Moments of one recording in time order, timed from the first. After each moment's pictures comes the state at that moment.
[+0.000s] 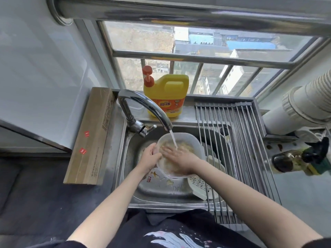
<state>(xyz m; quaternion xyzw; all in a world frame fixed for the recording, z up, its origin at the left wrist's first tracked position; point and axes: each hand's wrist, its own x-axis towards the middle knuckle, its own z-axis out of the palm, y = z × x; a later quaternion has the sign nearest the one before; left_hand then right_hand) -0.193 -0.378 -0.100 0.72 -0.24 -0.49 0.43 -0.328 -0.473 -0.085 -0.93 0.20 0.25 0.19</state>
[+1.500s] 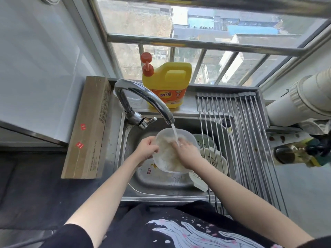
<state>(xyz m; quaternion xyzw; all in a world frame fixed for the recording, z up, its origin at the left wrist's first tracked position) -0.172 -0.388 -0.094 0.72 -0.19 -0.56 0.37 -0.328 -0.463 -0.097 -0.90 0.31 0.25 0.17</state>
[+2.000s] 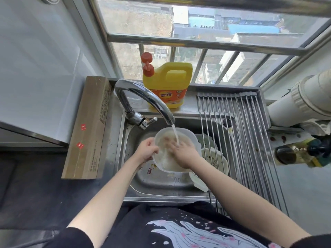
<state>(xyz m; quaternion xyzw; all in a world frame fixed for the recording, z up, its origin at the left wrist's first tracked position) -0.173 -0.383 -0.093 0.70 -0.14 -0.58 0.39 -0.317 -0.465 -0.092 -0.90 0.27 0.30 0.16</state>
